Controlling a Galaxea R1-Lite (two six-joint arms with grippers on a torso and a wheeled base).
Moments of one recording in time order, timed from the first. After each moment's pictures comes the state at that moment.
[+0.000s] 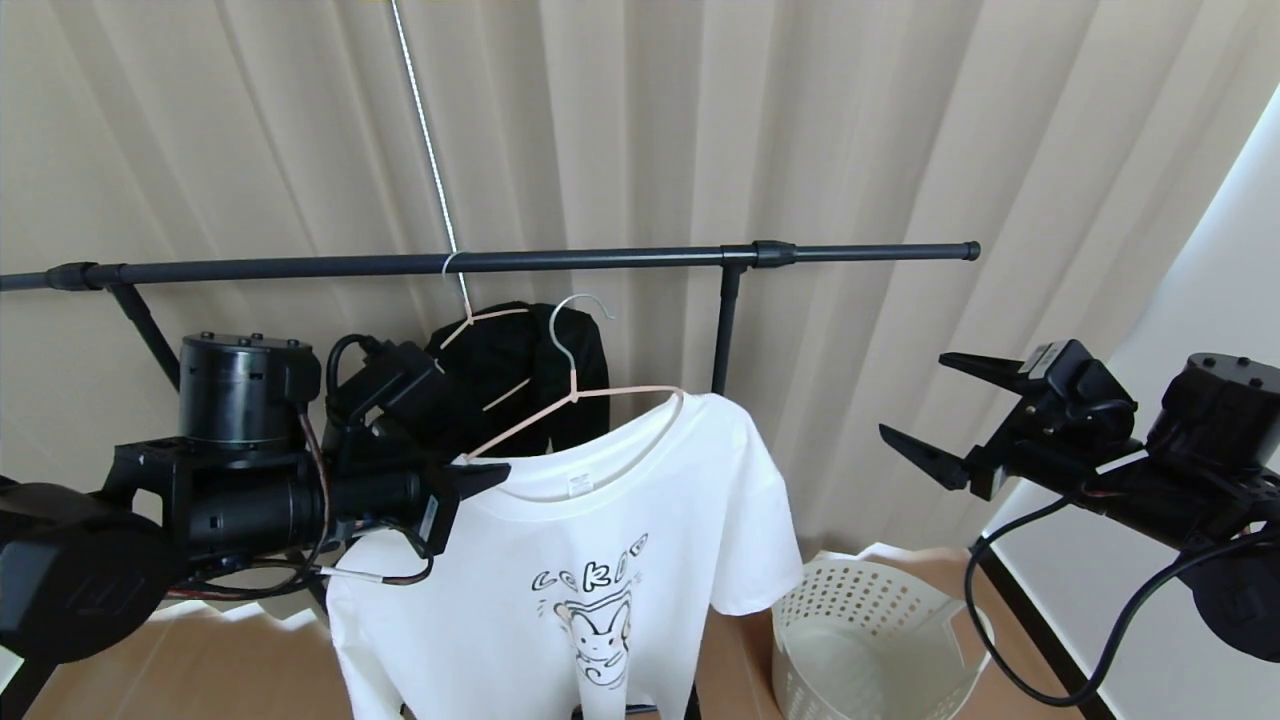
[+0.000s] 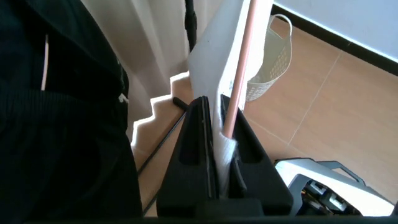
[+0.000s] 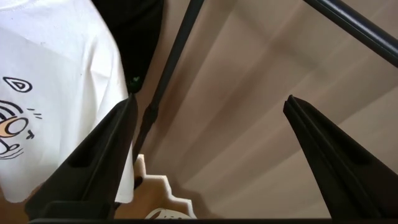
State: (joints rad) left arm -0.29 1.67 -0.68 -0.51 -0.41 0.32; right arm 0.03 1.85 -0.52 -1.23 0.57 -0.45
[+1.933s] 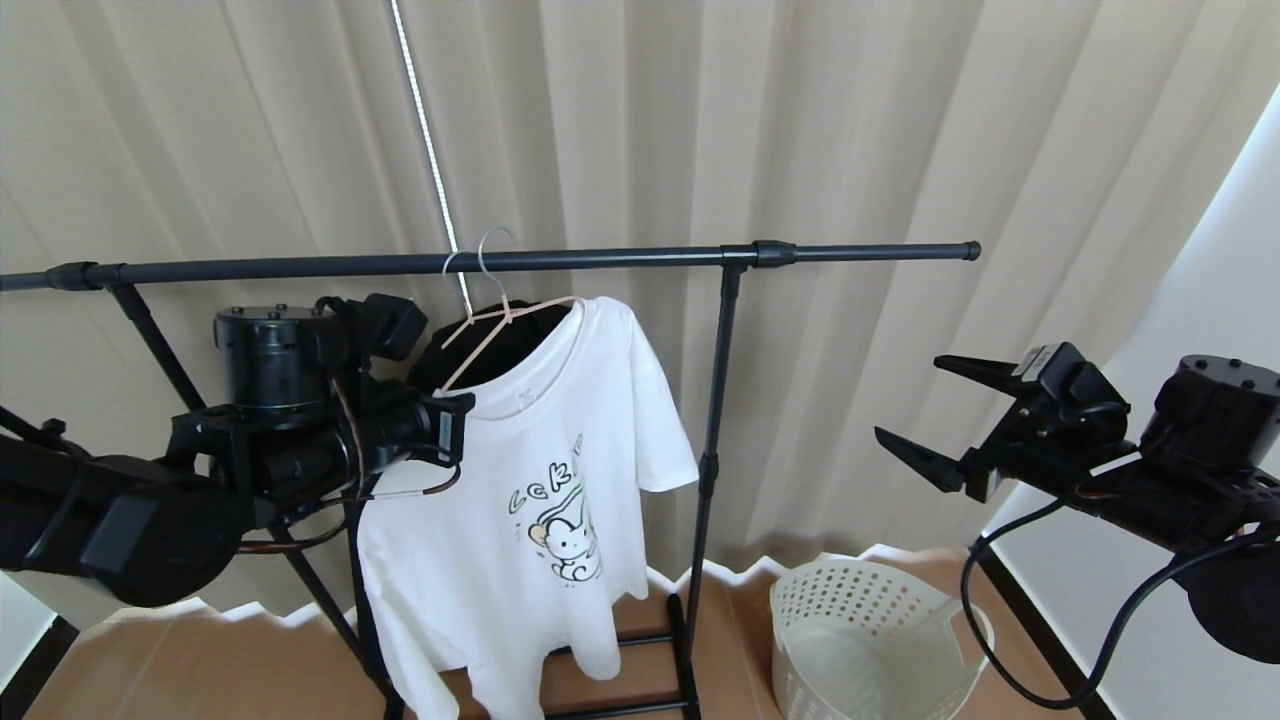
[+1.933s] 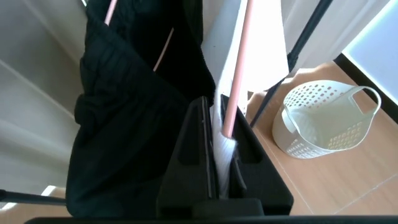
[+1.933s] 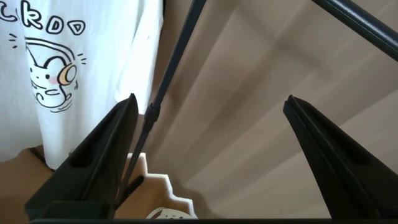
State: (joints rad) left arm -0.28 1.80 -0.79 -0.68 -0.04 0.08; right arm 0.04 1.85 -0.52 -1.23 0.56 -0.45
